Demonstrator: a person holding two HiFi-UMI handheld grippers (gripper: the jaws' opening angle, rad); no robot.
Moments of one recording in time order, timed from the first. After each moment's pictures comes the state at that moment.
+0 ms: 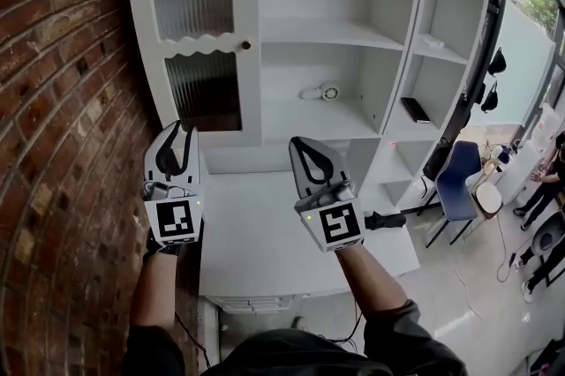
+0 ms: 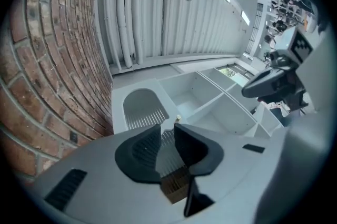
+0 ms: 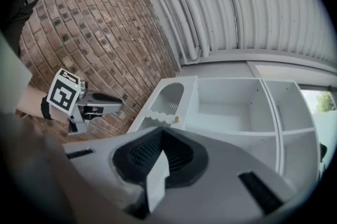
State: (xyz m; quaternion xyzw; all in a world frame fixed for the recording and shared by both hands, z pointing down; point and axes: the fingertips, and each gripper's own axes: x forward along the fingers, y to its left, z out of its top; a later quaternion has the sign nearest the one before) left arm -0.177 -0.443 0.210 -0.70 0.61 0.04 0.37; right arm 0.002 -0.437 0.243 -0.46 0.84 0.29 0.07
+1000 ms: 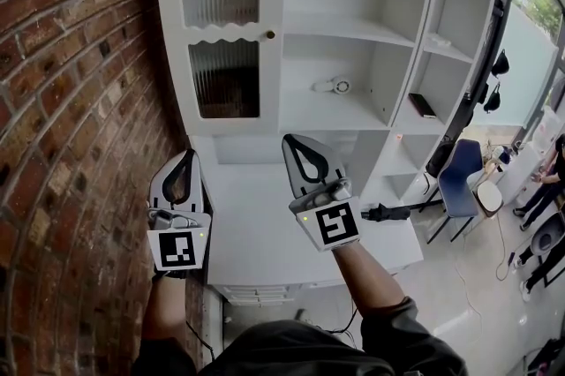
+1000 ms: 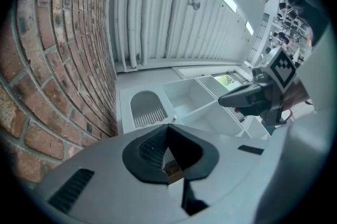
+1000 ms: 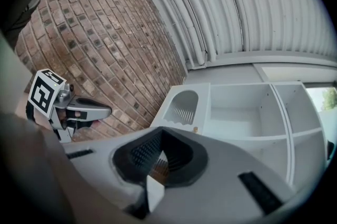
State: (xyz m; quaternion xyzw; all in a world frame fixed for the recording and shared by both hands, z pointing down) left arm -0.210 -0.364 0.247 -0.73 0.60 0.06 0.32; right arm -0.058 -0.390 0.239 -0.42 0.85 0.30 0.09
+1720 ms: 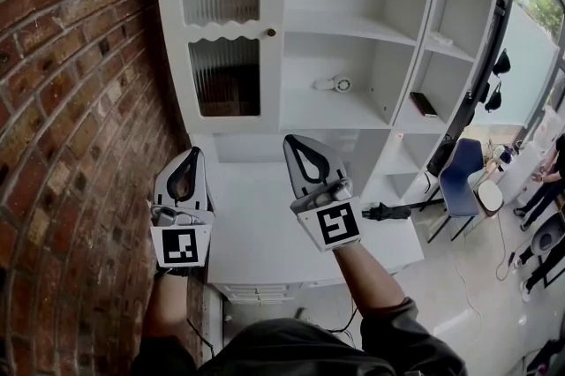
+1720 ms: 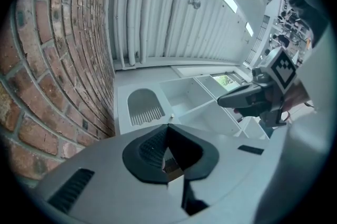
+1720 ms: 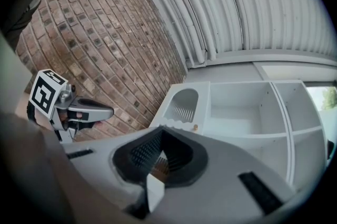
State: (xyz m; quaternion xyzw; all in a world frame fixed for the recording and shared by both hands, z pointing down) left arm -0.203 -0.372 0.250 -0.74 0.59 0.06 0.32; right arm -0.056 -0.394 0.244 -0.43 0.85 0.30 0.09
